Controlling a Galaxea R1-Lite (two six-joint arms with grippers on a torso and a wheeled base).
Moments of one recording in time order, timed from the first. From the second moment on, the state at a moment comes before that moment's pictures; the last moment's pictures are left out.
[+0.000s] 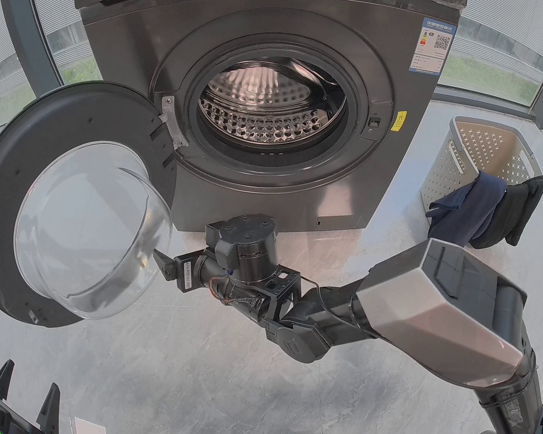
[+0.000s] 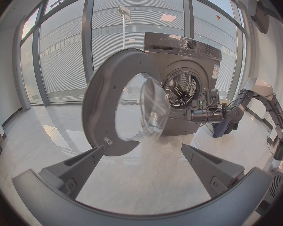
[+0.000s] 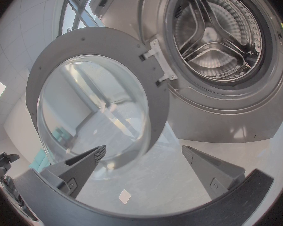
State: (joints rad) left arm 0.00 0.02 -0.02 0.00 -0.01 -0.02; right arm 0.93 2.45 -1.62 -0.77 -0.12 0.25
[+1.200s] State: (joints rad) left arm 0.00 0.02 -0.02 0.00 -0.01 -0.01; right arm 0.45 1.13 -0.33 -0.76 -0.10 0.14
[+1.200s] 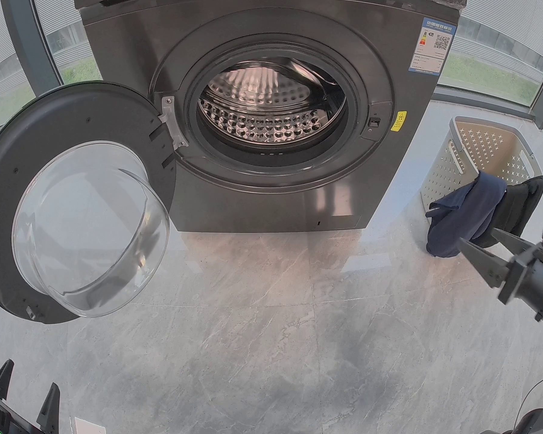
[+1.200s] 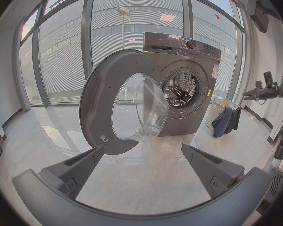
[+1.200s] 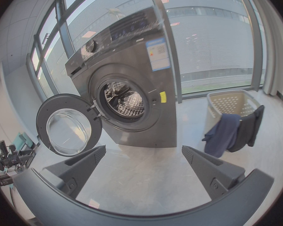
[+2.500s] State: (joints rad) left arm 0.00 0.02 -0.02 0.00 0.00 -0.01; right arm 0.00 0.02 -0.02 0.02 0.01 -0.01
